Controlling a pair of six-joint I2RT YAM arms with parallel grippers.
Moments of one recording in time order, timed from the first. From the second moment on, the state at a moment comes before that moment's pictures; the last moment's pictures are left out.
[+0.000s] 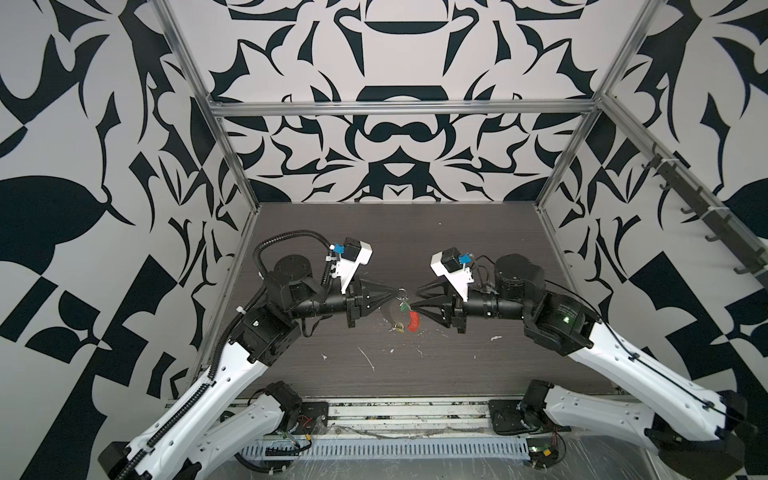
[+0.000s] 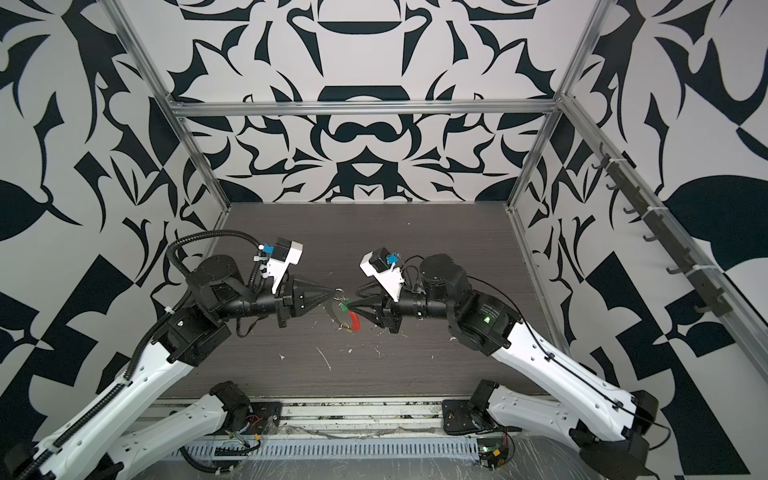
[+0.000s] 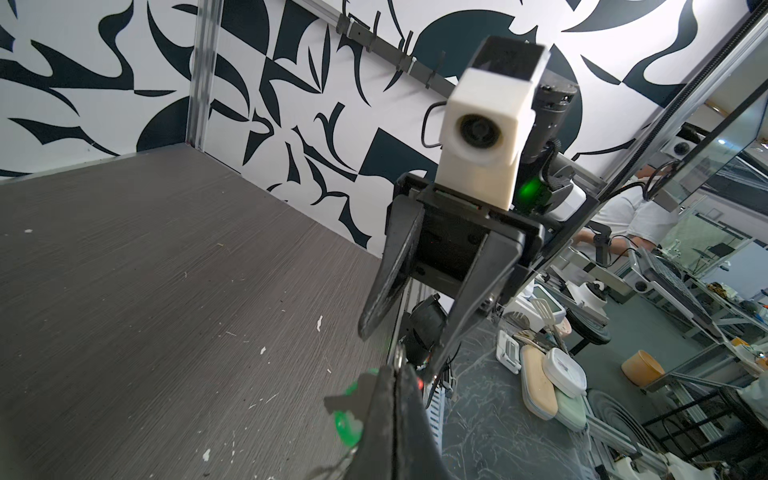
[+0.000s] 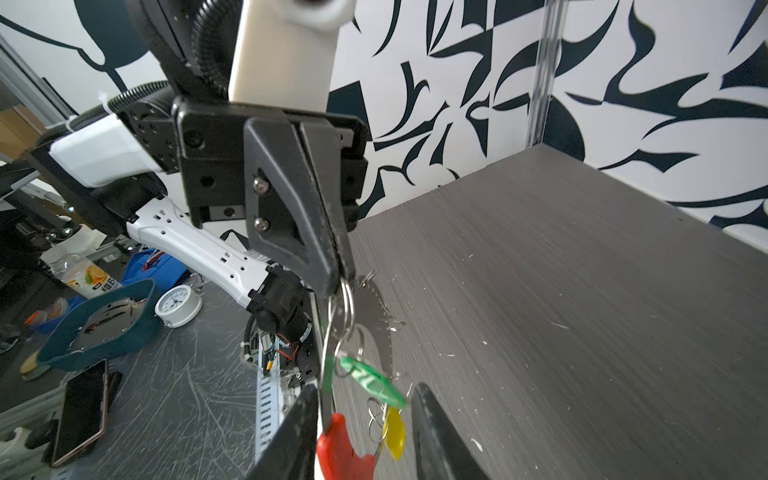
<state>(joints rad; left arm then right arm) -0.67 0.84 0.94 -0.19 0.78 -0.39 0.87 0.97 1.09 -0.39 -0.47 0.13</state>
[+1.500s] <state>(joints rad) -0.67 0.81 0.92 -0.15 0.71 -0.43 1.01 1.04 1.10 -0.32 -0.23 0.05</state>
